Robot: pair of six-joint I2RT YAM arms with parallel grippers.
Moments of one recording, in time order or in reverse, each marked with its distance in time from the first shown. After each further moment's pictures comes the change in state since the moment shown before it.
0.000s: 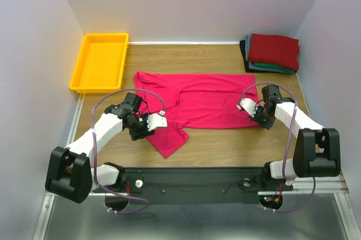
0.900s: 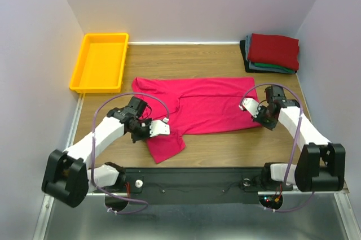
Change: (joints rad) left arm -0.100 0.020 -0.032 0.014 -0.007 0.010; right arm 0.000 -0.072 0.005 -0.065 0.006 0.002
